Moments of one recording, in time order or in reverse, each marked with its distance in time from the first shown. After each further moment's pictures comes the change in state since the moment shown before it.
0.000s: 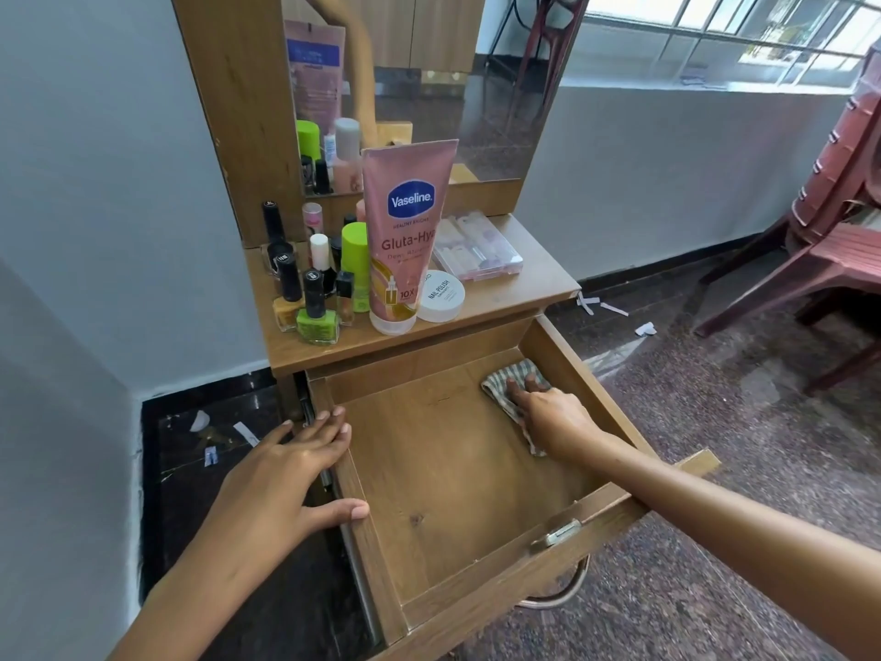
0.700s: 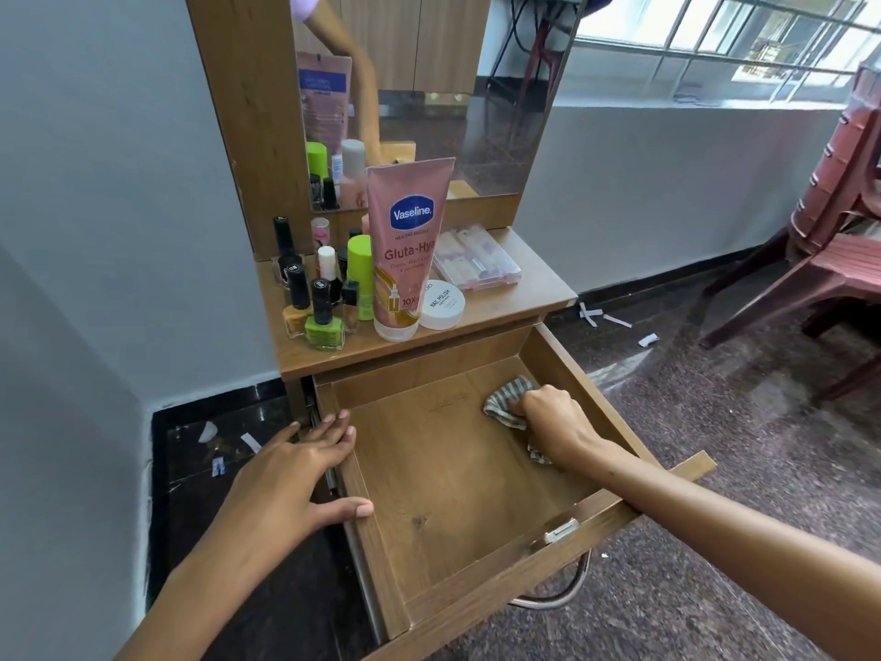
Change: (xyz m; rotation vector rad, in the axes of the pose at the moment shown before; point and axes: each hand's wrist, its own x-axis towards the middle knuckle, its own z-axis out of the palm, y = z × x) left_hand 0.000 0.010 -0.009 0.032 -0.030 -0.031; right_hand -0.011 -0.003 -0.001 0.092 0.233 -0.078
